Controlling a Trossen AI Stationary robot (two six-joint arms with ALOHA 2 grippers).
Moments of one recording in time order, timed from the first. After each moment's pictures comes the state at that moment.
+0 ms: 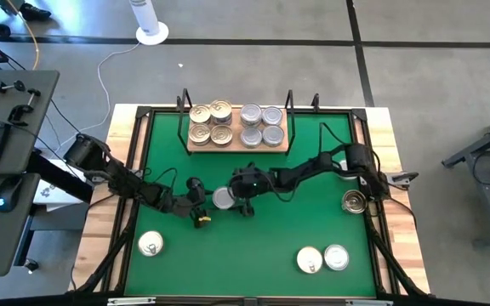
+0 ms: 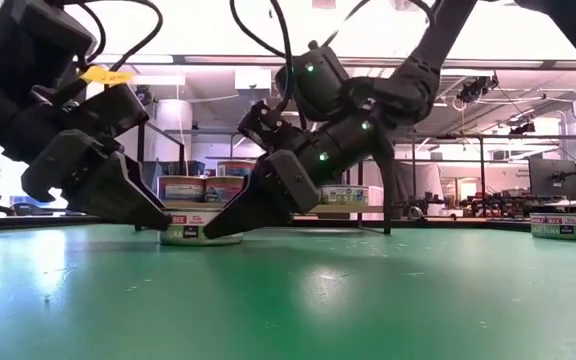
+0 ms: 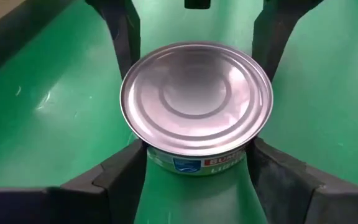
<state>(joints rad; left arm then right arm) -0.38 1.59 0.31 0.60 -0.56 -0.34 0.01 2.17 1.14 0.49 -0.17 -0.15</state>
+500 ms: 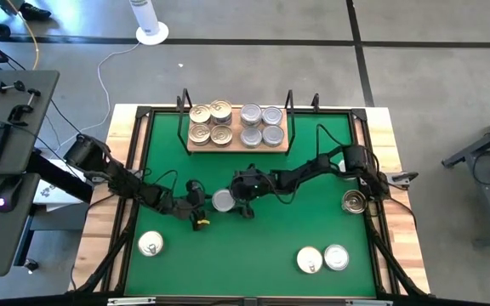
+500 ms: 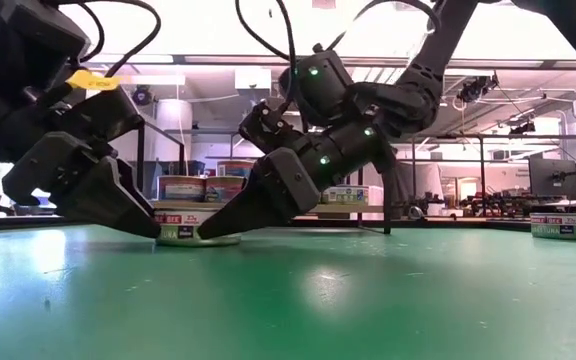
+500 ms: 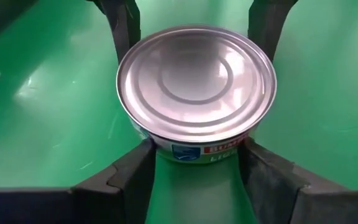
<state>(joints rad) -0.40 1.59 0.31 0.56 -0.54 -0.38 0.02 2.19 1.12 0.56 -0.20 -0.09</state>
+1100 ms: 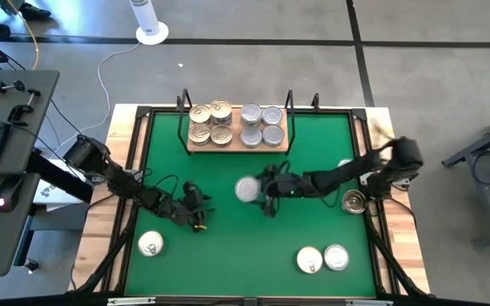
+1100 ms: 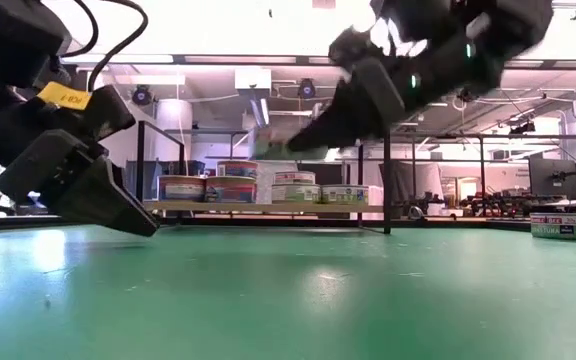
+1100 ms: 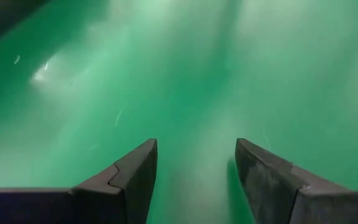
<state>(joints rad) -0.48 1.59 0.32 0.50 -0.64 -0.52 0.12 1.70 0.77 0.48 0.22 0.00</state>
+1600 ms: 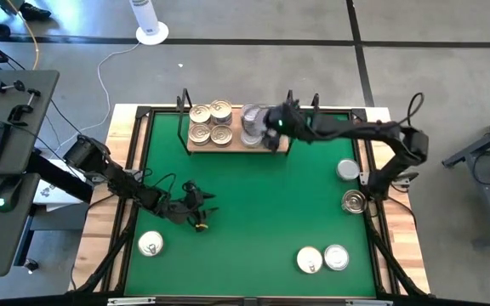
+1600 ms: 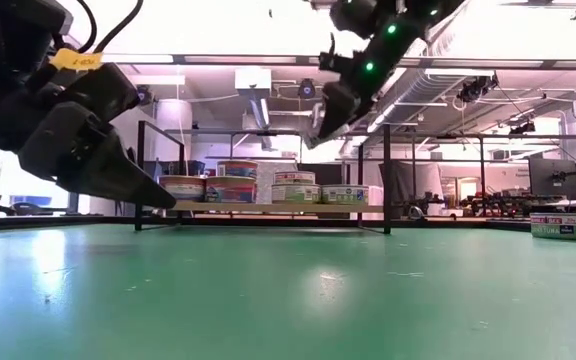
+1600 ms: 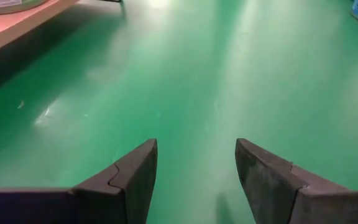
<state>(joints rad) -0.48 1.59 0.32 0.64 -0.68 -0.43 -0.32 1.61 1.25 -0.40 0.40 -0.12</state>
